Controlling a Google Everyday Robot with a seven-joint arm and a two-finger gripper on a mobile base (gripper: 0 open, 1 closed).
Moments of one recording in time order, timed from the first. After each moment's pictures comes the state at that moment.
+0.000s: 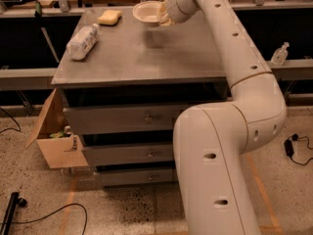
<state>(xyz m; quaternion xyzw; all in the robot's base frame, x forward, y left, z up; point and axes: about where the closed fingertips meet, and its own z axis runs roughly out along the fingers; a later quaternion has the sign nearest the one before) 0.896 -0.037 0.922 -0.79 0.41 -0.20 0.40</state>
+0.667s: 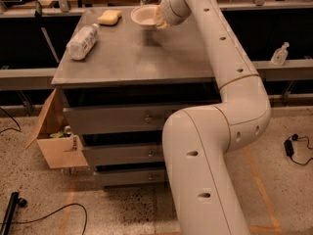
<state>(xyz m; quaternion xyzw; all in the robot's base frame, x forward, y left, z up) 0.908 -0.027 0.906 -0.79 0.43 -0.20 0.39</state>
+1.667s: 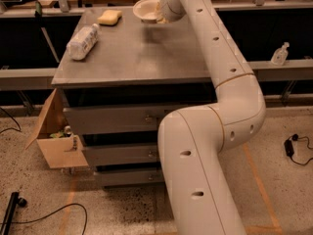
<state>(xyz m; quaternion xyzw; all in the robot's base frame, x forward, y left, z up) 0.927 -0.030 0.916 -0.77 0.45 -0.24 0.39</state>
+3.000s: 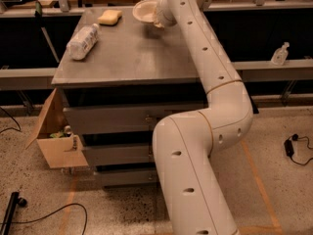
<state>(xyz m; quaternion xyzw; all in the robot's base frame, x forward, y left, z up) 0.959 -0.022 0.894 -0.74 0.47 -0.27 0.40</state>
